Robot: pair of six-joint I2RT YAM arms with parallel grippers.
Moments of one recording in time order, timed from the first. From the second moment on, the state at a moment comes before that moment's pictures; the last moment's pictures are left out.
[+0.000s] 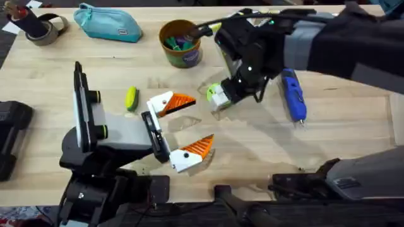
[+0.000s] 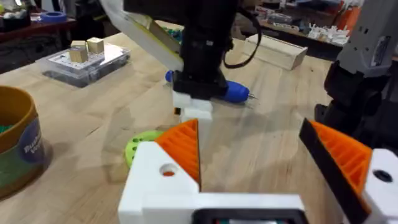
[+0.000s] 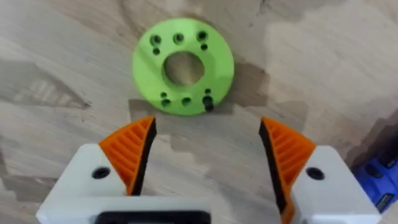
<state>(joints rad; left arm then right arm) -0.17 0.00 0.01 -0.09 0.99 -0.05 0.65 1.67 1.18 -0.94 0.04 0.18</state>
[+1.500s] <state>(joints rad) -0.17 0.00 0.01 -0.09 0.98 -0.05 0.60 1.61 1.05 -0.75 0.00 0.12</state>
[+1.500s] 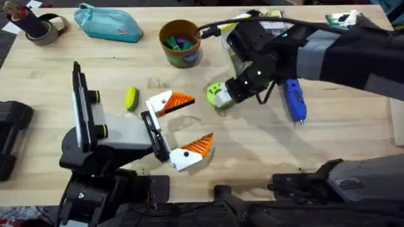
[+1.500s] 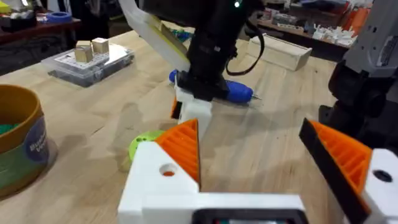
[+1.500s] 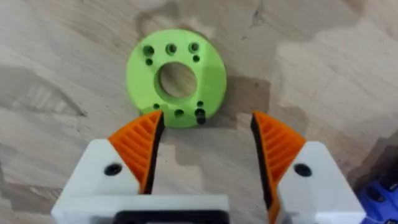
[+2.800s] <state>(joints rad) -0.17 0.00 0.01 -0.09 0.98 -0.05 0.63 1.65 1.10 -0.78 0.00 0.09</state>
